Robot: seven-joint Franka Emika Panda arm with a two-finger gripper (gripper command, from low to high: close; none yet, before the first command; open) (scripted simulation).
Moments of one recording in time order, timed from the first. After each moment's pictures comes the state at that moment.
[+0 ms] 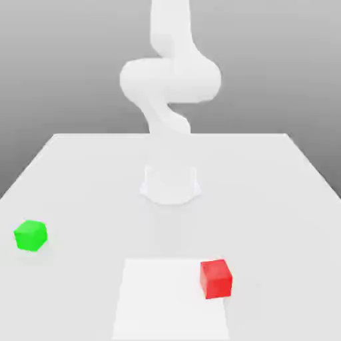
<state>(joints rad) 0.02 -0.71 0.00 -2.35 0.02 2.35 0.79</state>
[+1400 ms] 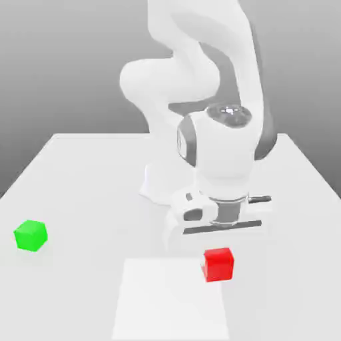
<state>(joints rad) 0.11 0.04 0.04 -2.74 -0.01 2.78 0.84</state>
